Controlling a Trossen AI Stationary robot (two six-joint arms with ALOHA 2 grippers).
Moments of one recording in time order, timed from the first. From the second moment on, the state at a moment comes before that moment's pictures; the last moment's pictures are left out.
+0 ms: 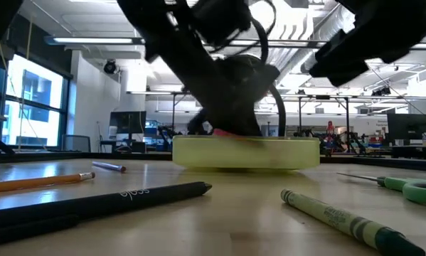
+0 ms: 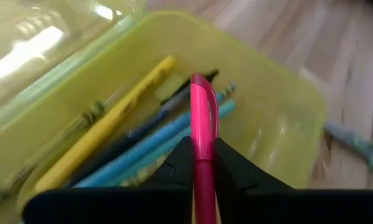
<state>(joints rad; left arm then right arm) -0.09 2.02 1.26 0.00 -0.31 -0.63 0.48 1.29 0.53 0.26 0.26 0.29</state>
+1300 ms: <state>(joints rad) -0.07 2.02 1.88 -1.00 -0.49 -0.42 0.72 1.45 0.53 0.08 0.23 1.25</state>
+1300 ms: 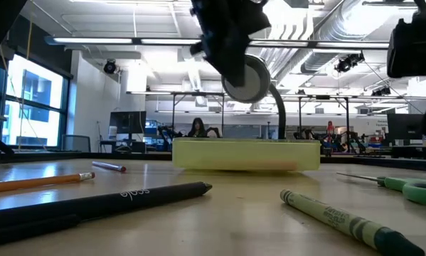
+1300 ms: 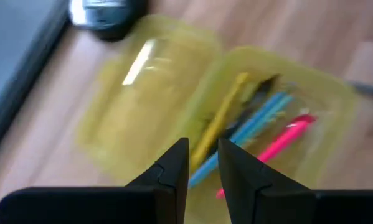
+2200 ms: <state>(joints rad) -0.35 1.84 2.06 -1.57 -0.96 -0.97 0.84 1.79 1.12 -0.35 0.52 1.31</state>
